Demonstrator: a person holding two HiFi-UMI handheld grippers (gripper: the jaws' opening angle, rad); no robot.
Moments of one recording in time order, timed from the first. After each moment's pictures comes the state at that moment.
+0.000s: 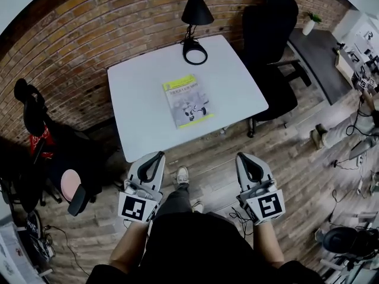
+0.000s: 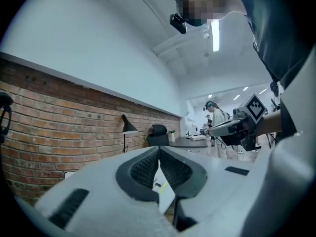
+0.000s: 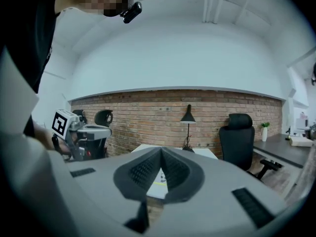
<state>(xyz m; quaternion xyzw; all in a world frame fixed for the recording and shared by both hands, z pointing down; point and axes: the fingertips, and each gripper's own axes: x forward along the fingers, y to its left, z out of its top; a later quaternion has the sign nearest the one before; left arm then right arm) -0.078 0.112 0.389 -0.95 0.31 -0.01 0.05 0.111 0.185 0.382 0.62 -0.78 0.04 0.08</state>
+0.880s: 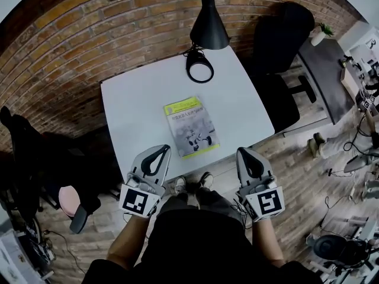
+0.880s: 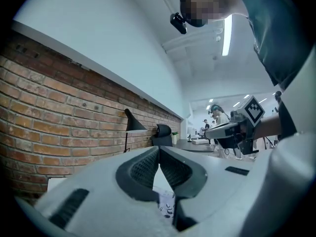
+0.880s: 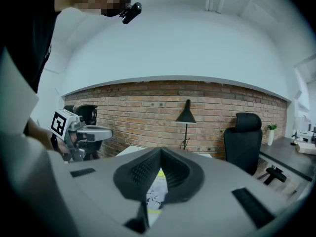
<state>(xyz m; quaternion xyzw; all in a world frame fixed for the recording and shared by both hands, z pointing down) -0.037 -0.060 0.388 -0.96 0.29 0.00 0.00 0.136 0.007 0.371 0.62 -0.77 0.05 0.11</state>
